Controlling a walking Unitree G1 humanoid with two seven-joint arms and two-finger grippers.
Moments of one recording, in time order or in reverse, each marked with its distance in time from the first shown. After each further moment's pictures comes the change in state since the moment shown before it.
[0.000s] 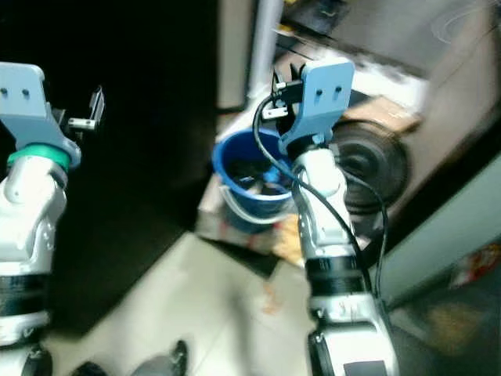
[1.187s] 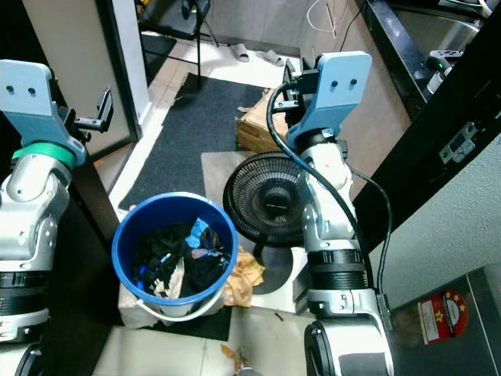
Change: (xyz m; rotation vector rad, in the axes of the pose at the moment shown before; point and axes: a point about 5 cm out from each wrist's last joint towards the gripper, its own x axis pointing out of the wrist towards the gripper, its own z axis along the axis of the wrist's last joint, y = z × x) left arm 0.001 -0.004 0.004 0.004 -0.015 -0.021; right arm 0.004 -0.006 0.006 0.026 -0.021 -0.036
